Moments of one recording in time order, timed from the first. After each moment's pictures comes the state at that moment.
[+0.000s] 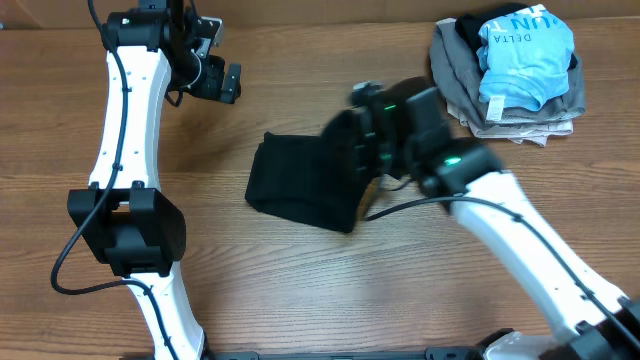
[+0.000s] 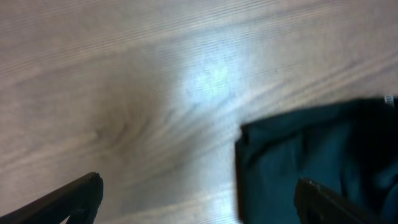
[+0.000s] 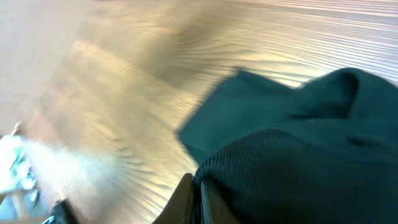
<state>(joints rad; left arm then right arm) 0.00 2.14 2.18 -1.25 0.17 0.19 0.55 1.54 1.29 -0.50 -0.42 0.29</state>
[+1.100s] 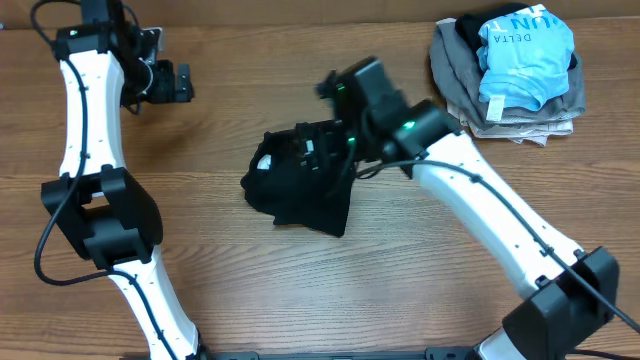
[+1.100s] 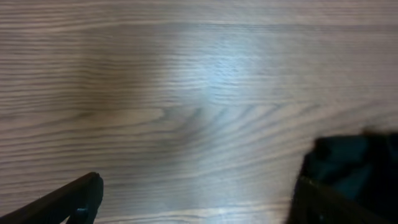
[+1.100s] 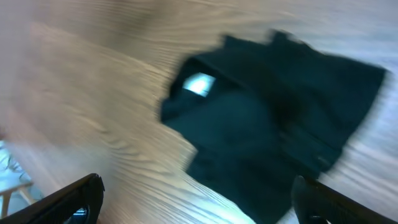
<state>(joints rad) 0.18 2.24 2.18 -1.24 0.19 0.15 0.55 1.75 1.60 -0.87 -0.33 0.37</state>
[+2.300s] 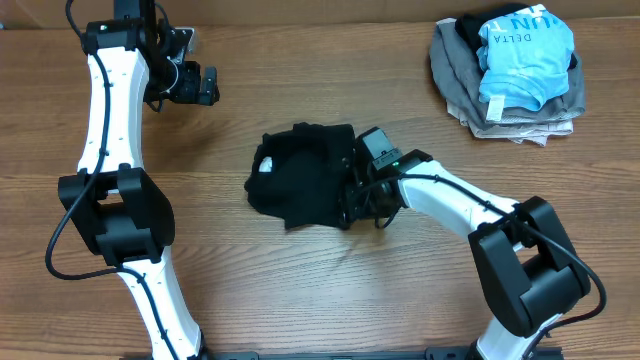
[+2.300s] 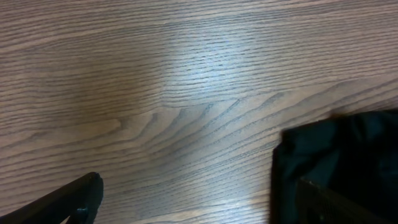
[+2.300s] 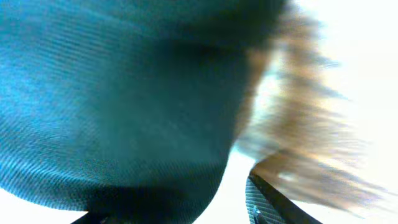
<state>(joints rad) 0.11 2.24 2.18 -1.24 0.21 0.18 0.51 1.88 1.12 -0.60 -0.27 0.37</state>
